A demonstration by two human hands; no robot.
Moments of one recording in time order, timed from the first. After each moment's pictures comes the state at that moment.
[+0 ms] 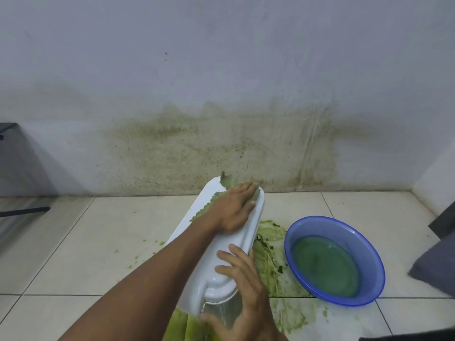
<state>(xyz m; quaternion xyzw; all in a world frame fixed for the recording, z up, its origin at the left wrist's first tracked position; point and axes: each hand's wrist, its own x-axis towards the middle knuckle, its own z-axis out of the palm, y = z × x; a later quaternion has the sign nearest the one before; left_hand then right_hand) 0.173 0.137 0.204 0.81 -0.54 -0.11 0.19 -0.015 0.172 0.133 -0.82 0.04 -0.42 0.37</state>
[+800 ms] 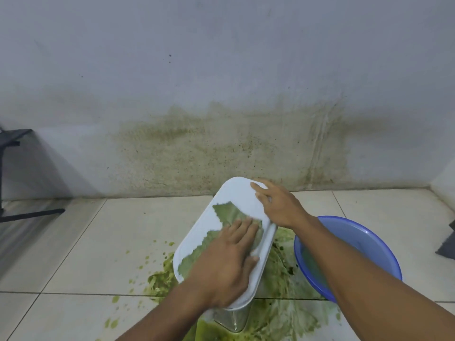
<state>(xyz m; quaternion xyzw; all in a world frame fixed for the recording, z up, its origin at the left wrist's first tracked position) 0.091 0.231 0.208 0.82 -0.55 -0.06 0.15 0.086 -0.010 0.180 -0.93 0.20 -0.05 0.29</state>
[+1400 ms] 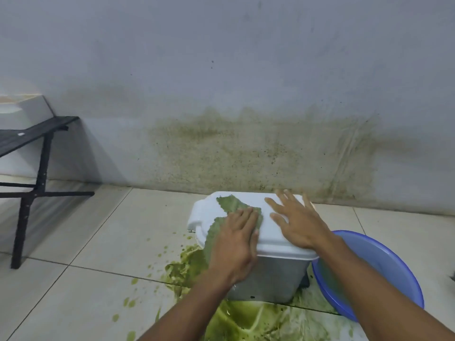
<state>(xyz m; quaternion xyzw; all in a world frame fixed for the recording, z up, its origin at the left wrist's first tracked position) 0.122 0.232 0.166 0.86 -0.42 0.09 0.28 0.065 0.033 0.200 -0.98 0.13 0.02 0.14</state>
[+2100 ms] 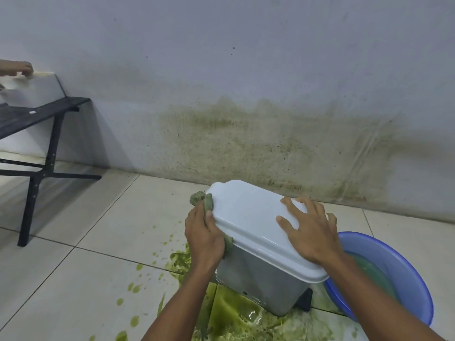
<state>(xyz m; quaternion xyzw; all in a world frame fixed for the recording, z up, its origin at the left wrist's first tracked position) 0.156 0.278 0.153 0.83 -0.06 0.10 0.55 0.052 0.072 0.191 -0.96 0.25 -0.03 0.13</state>
